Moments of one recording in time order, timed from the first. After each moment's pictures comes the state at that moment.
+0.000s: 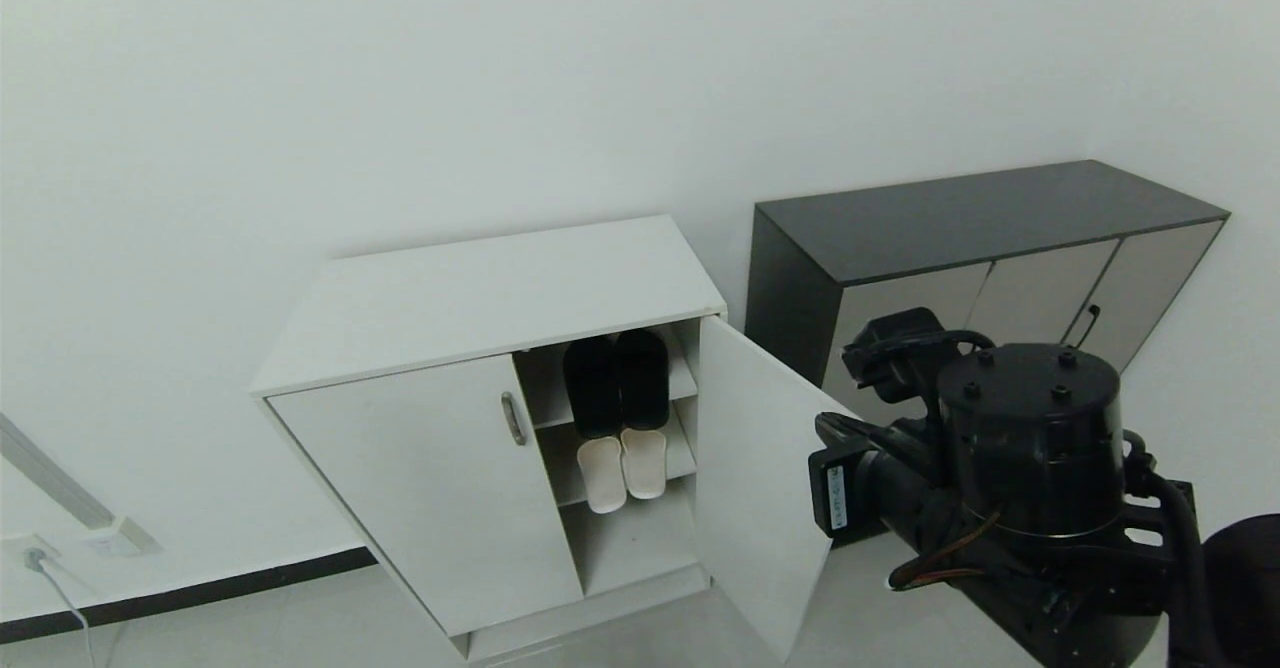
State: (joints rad) left arm -0.01 0.00 0.00 0.00 0.11 -0.01; right arm 0.91 1.66 -0.77 -0.57 -0.61 0.14
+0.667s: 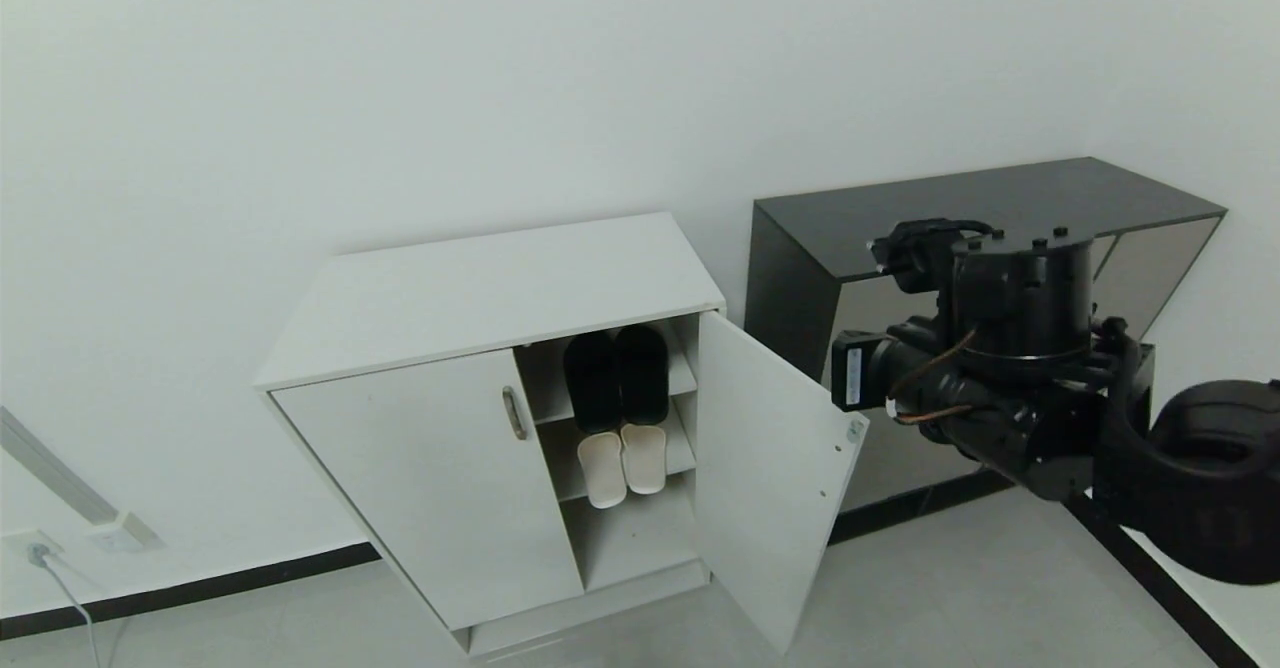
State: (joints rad) left arm -0.01 0.00 0.00 0.00 0.11 -0.01; right arm 0.69 1.73 -0.99 -0.49 -0.45 0.13
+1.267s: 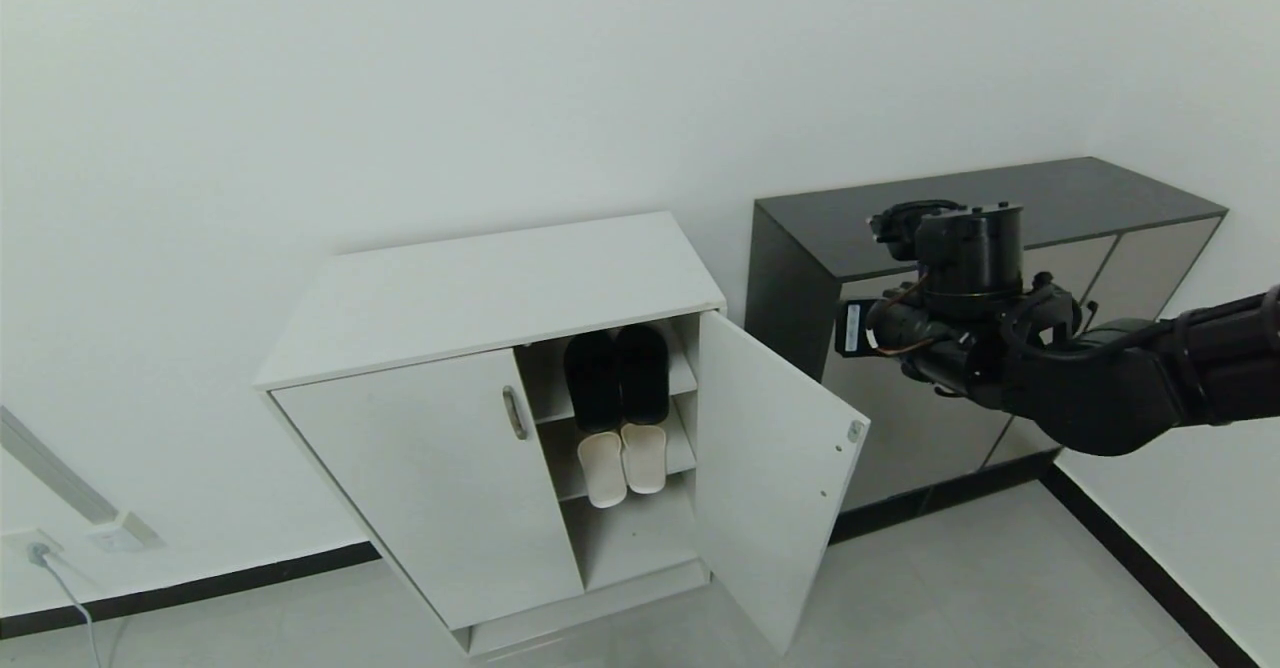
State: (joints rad) left arm -0.01 0.00 0.00 0.00 0.11 -0.01; right arm 0.52 1.91 -1.20 -0.45 -0.37 0.14
